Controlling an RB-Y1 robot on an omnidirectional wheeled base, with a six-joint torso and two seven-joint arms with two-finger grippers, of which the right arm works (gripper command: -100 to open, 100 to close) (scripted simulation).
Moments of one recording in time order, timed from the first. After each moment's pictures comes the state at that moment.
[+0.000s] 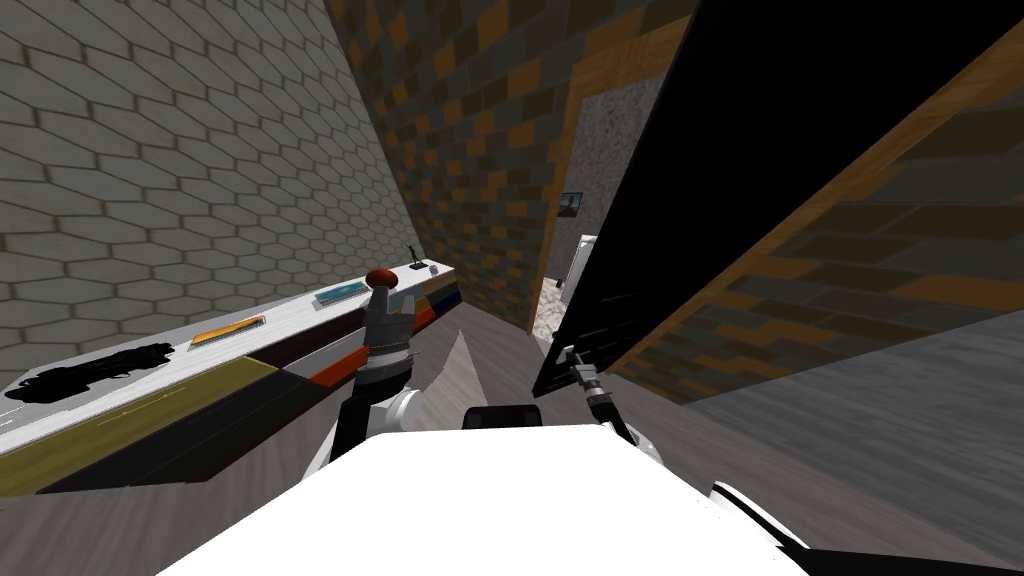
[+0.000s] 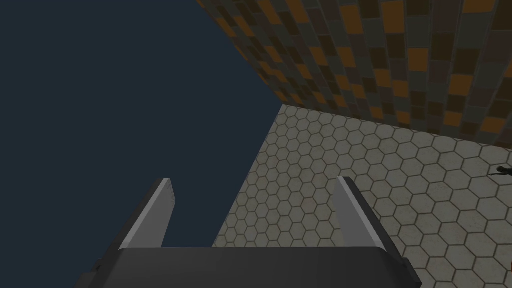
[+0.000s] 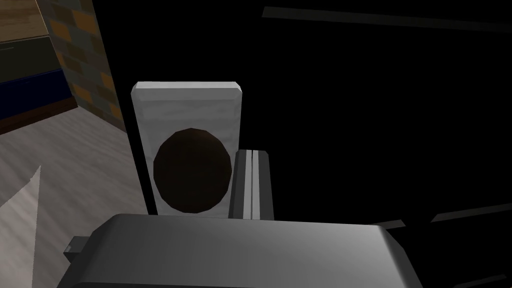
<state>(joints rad) 0.08 -0.51 0.49 -0.77 -0.59 -1.01 -1.65</state>
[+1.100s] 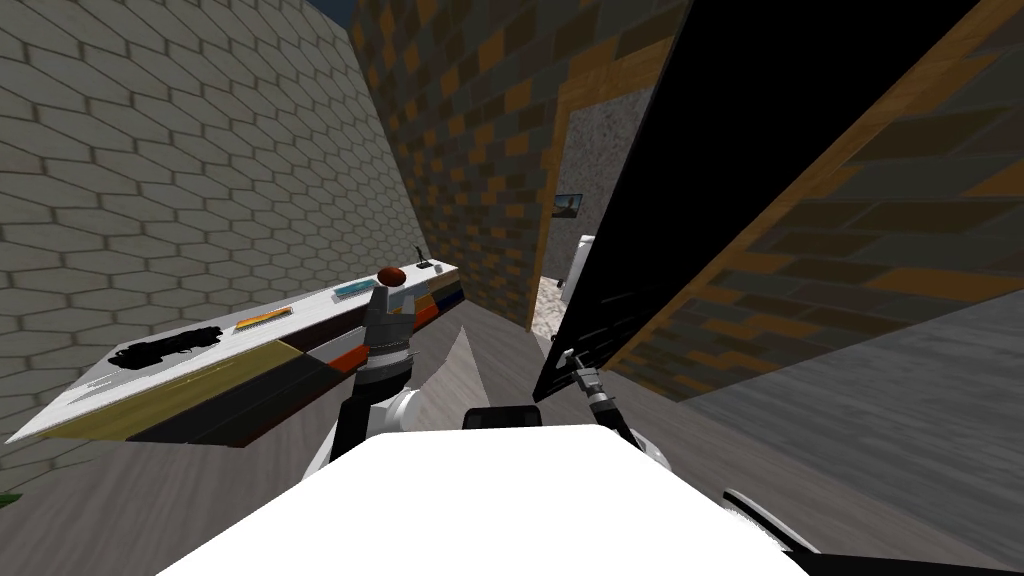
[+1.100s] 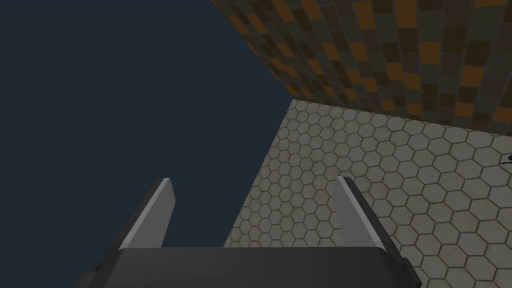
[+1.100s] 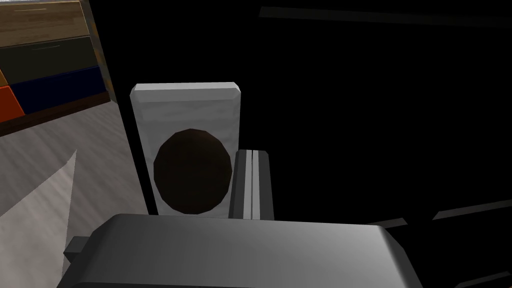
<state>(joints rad) 0.11 -0.55 0.54 -0.78 -0.57 -1.05 -1.69</state>
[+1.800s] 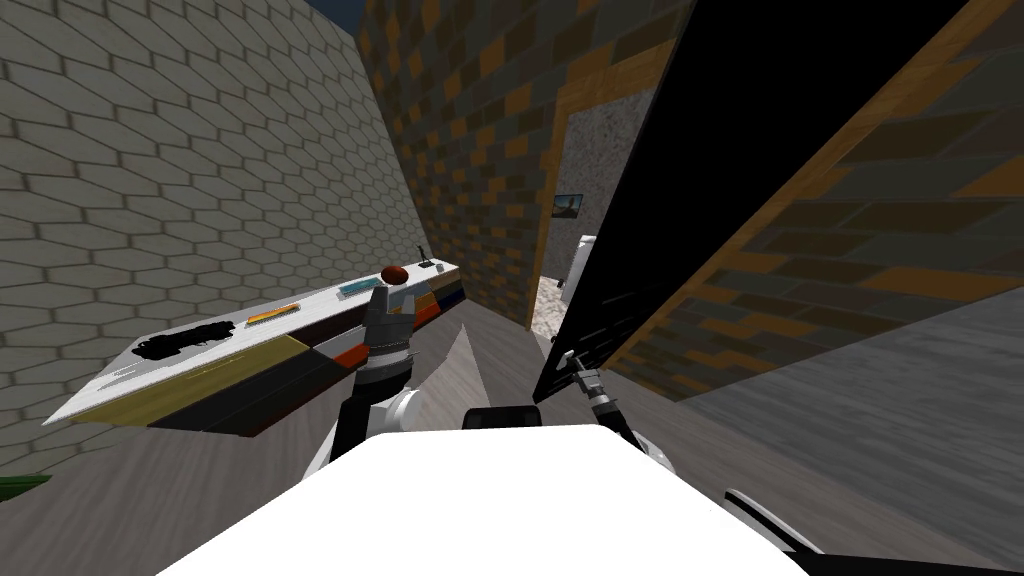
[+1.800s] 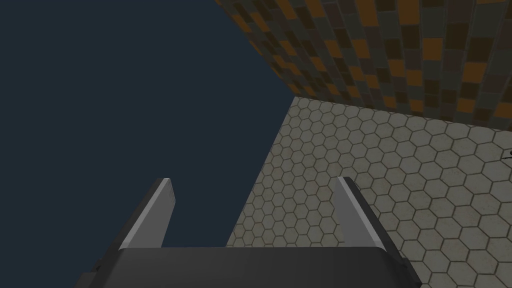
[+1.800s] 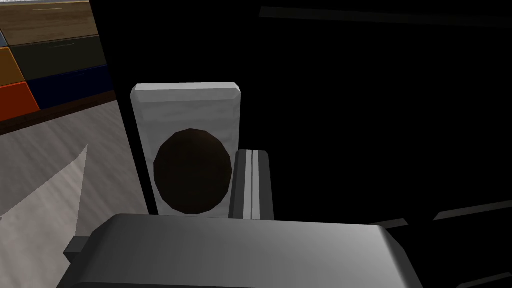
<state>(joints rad) 0.11 -0.56 0.56 -0.76 -0.56 -1.08 -1.72</state>
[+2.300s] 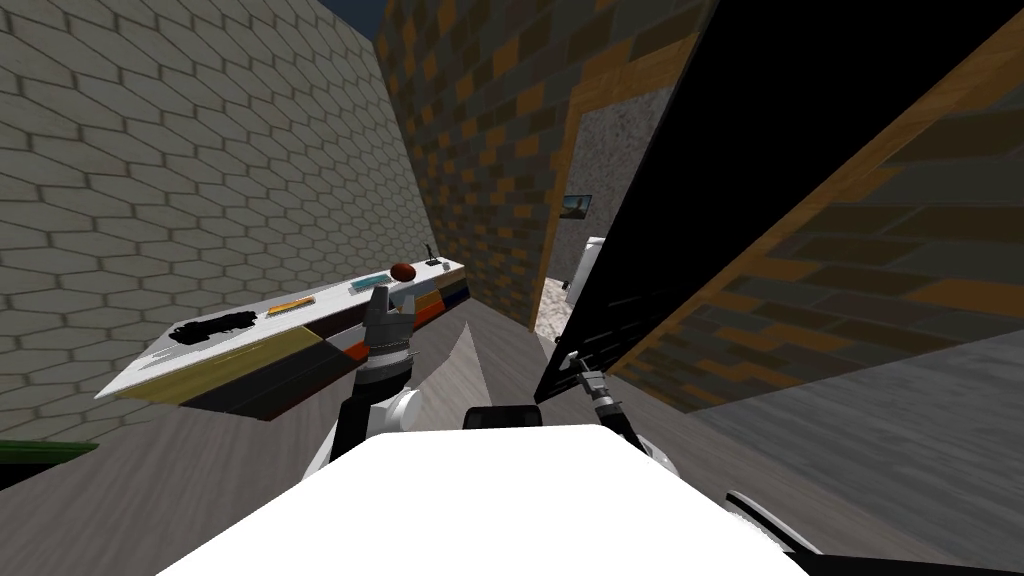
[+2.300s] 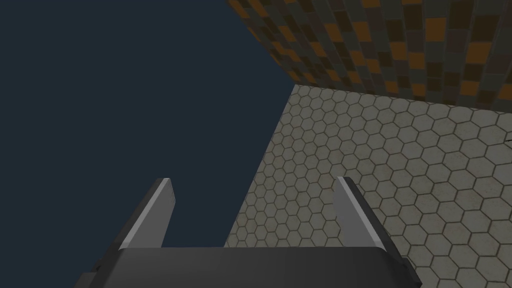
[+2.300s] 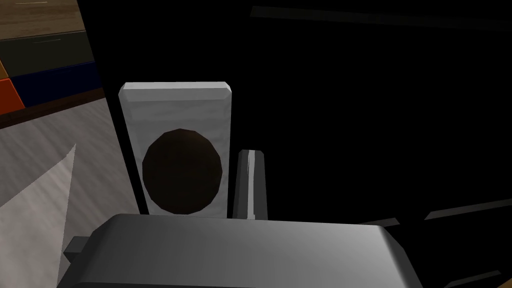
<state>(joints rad) 0.11 -0.56 0.53 -0.73 -0.59 -1.08 -1.71</state>
